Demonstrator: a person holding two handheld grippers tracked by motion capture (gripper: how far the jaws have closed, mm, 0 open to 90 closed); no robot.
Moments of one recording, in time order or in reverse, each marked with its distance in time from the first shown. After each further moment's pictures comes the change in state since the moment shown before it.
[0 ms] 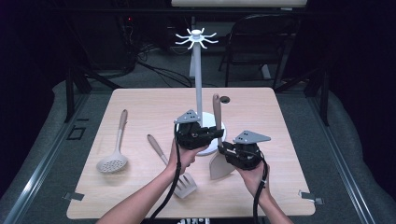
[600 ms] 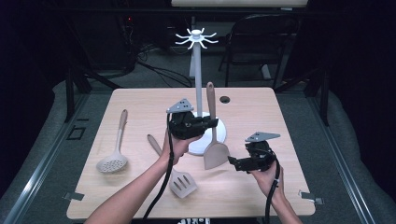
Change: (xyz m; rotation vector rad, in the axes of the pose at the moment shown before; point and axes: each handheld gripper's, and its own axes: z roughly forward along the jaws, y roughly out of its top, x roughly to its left) left arm 0.012 0.027 -0.018 -0.014 0.020 0.056; right arm -0.037 -0.022 -0.007 0.188 -0.034 0.100
